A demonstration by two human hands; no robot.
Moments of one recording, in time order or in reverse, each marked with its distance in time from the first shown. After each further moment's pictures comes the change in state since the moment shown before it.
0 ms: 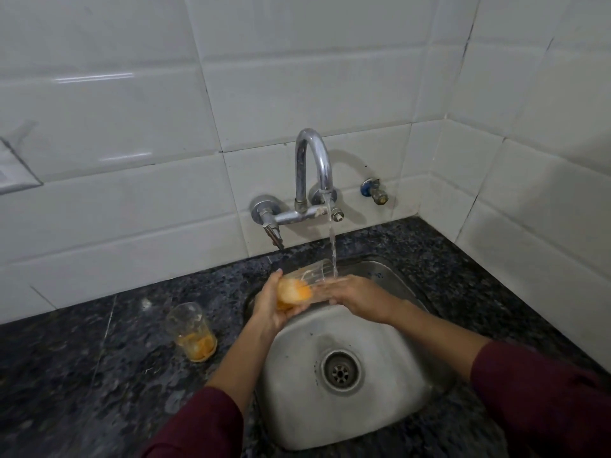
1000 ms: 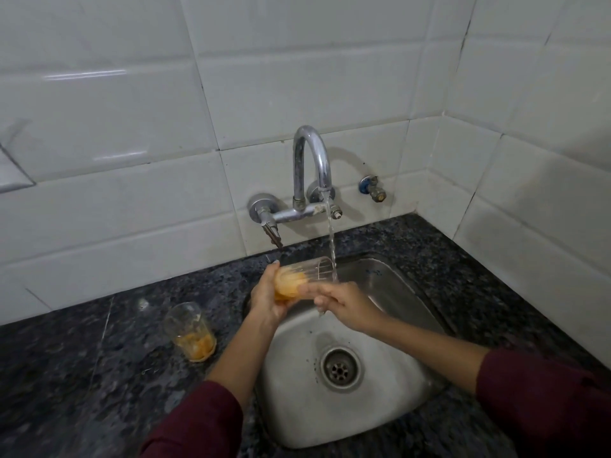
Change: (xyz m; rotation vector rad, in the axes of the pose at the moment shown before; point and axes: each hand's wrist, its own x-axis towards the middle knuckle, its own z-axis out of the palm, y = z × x) left_hand -0.004 0.009 0.005 -0.136 0.003 0.057; right_hand -0.001 -0.044 0.006 0.693 0.176 0.197
